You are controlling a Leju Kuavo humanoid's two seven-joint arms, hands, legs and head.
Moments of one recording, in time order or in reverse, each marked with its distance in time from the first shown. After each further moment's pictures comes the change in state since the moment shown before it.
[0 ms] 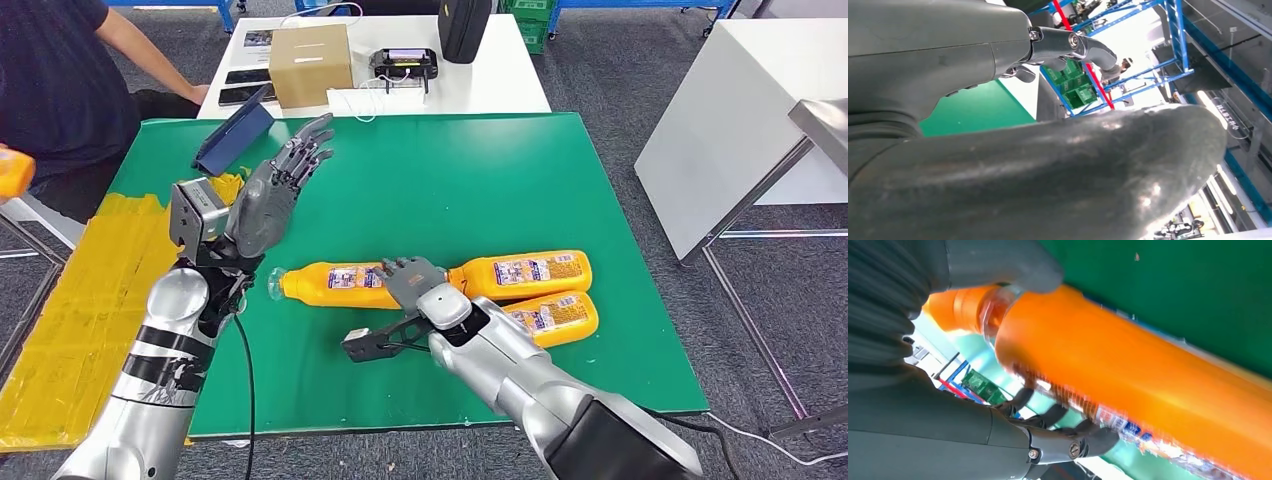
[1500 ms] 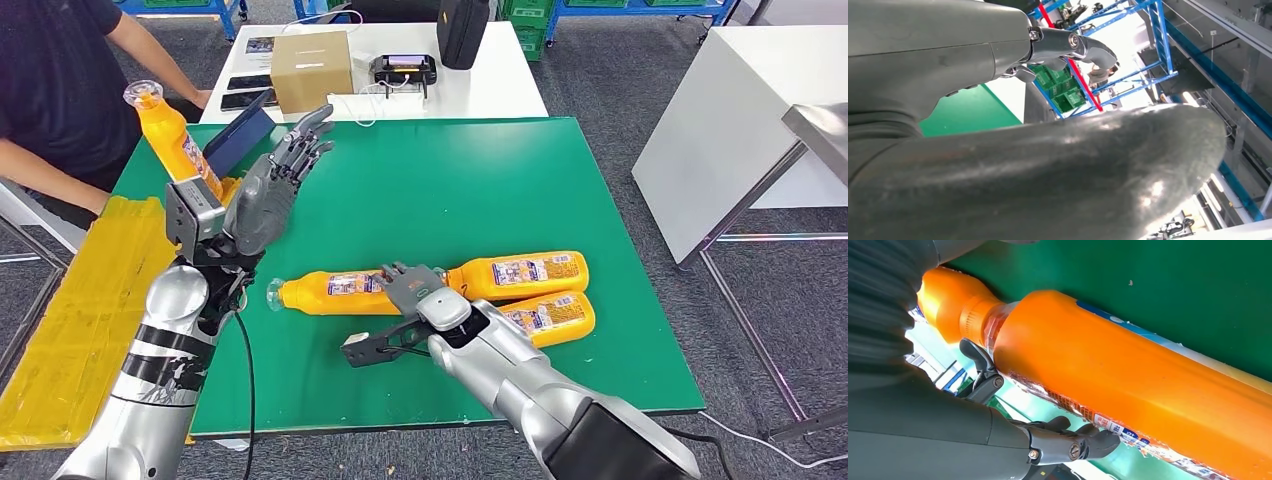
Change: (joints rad) left arm -0.003 -0.005 -0.008 -0.026 -0.002 0.008 -0.010; right arm 0.011 -0.006 -0.039 0.007 0.023 0.028 0.001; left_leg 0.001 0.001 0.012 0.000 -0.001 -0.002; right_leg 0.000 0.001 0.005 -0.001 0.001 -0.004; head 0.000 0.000
